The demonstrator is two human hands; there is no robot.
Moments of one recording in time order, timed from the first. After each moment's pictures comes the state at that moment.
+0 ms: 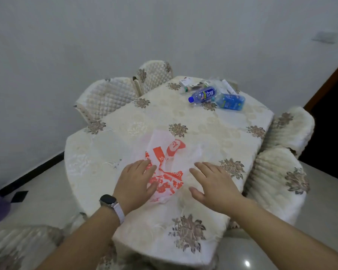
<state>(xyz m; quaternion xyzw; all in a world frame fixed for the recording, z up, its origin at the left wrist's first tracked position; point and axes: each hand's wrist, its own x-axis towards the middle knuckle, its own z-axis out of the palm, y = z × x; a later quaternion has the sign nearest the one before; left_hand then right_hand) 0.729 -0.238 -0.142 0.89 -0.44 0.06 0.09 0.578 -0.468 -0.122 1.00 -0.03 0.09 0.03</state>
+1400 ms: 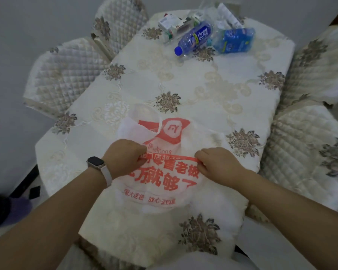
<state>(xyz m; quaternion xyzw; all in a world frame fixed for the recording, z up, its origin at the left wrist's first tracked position) 0.882 -0.349 -0.161 0.81 -0.58 -0.08 -0.04 0.670 -0.563 -0.211 0.99 -0.03 0.06 -0.15</state>
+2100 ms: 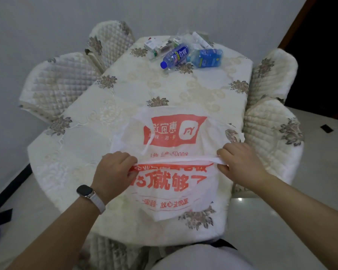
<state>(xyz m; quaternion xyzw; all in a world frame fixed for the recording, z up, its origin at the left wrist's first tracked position) 0.823 -0.243 -0.168 0.76 -0.60 0.15 0.20 0.556 -0.523 -0.171 0.98 -0.11 0.18 0.03</state>
